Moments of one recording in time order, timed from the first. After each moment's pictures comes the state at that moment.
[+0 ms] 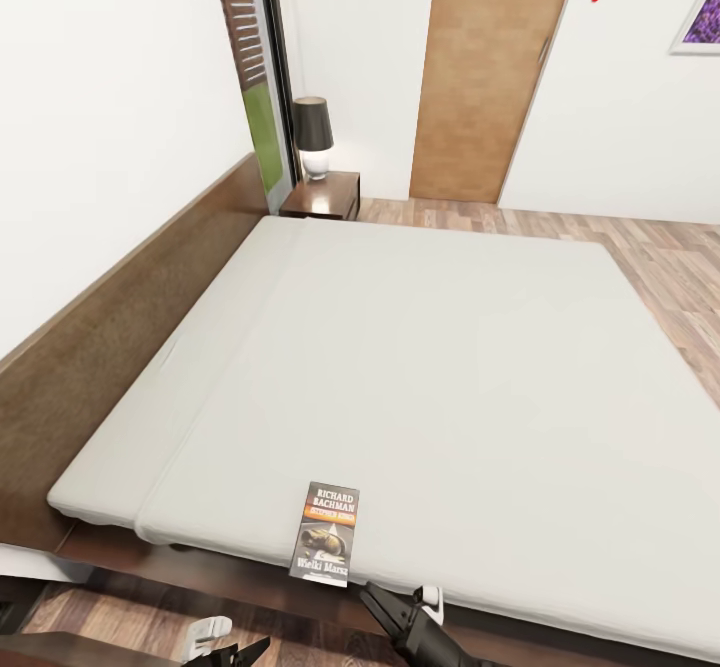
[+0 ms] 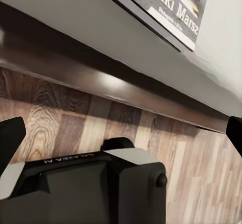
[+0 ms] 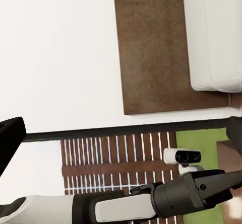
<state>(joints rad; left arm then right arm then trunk) -0.45 0.16 -0.17 -0.02 0.54 -0.12 -0.90 -0.42 0.12 -0.32 -0.19 -0.29 0.20 1.47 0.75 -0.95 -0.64</state>
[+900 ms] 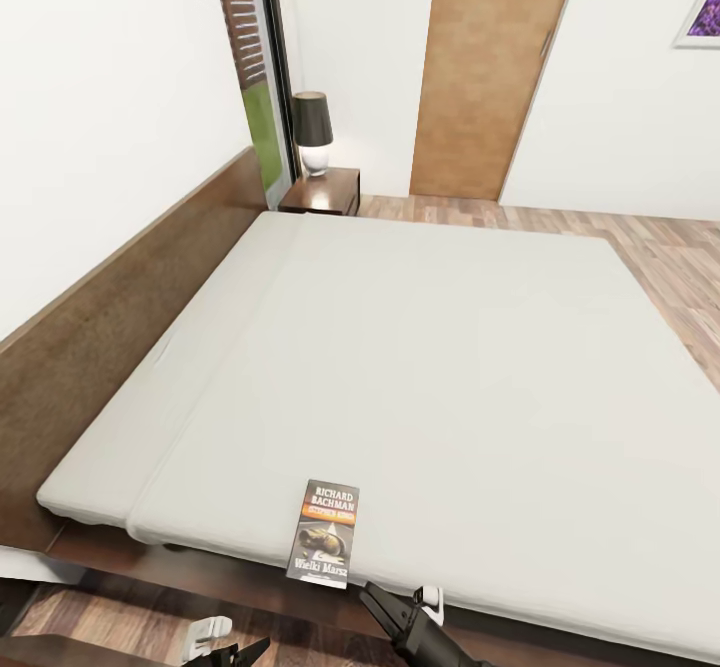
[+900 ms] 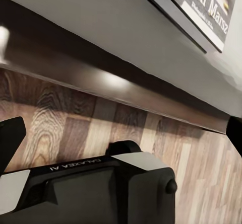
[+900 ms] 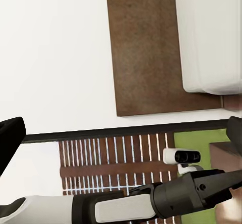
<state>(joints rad) -0.45 0.16 -0.17 -0.02 0.54 -0.12 -0.90 -0.41 0.12 -0.32 -0.18 -0.29 0.20 1.47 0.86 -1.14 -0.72</state>
